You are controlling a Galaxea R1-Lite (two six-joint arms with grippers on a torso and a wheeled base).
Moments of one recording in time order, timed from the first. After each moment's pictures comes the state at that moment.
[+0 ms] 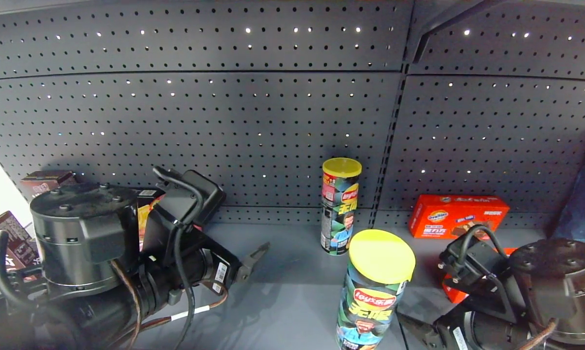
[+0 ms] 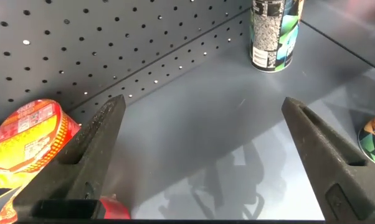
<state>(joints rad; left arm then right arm) -0.65 1.51 -0.57 -0.65 0.22 0.16 0.78 1.43 -0.51 -0.30 -0.32 0.06</state>
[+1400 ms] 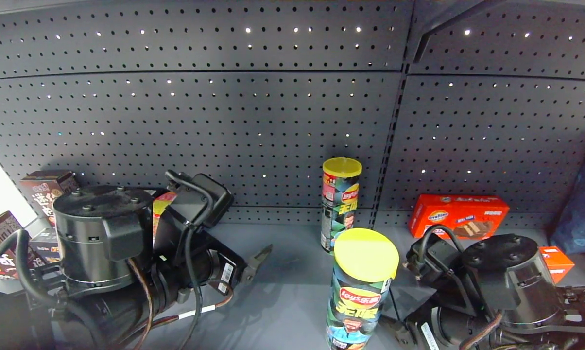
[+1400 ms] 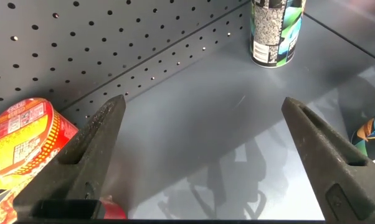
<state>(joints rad) -0.65 1.54 -0.58 -0.65 0.22 0.16 0.82 1.54 -0.57 -0.32 -0.31 0.06</state>
